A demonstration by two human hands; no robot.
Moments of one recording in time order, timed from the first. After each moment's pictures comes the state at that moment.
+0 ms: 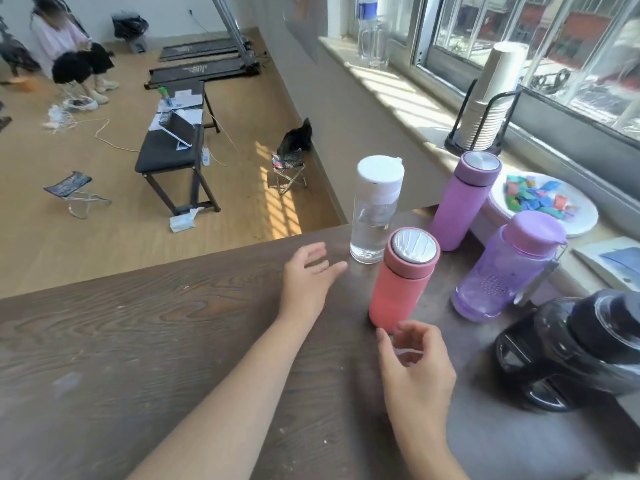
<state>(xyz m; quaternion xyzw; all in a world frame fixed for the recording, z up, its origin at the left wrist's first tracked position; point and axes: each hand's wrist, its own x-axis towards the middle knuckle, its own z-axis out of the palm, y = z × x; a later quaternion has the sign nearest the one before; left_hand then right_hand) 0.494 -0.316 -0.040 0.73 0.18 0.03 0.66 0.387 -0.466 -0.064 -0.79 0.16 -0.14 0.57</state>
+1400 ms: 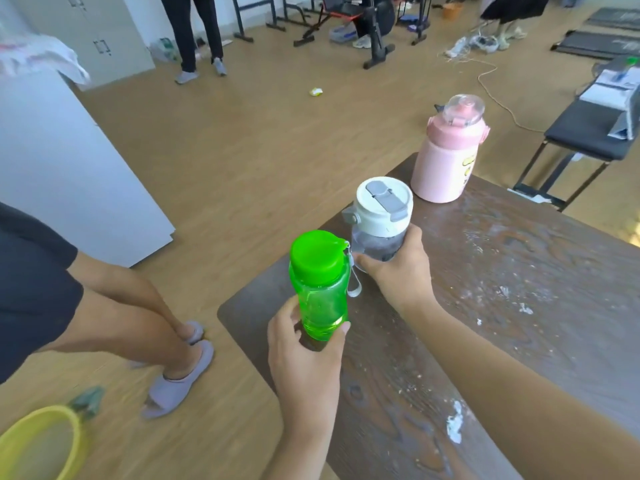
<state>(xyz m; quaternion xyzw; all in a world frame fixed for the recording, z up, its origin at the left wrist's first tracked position) -0.047 0.092 -0.083 0.56 0.61 0.45 0.34 0.131 0.148 -0.062 -0.75 -0.35 0.25 0.50</state>
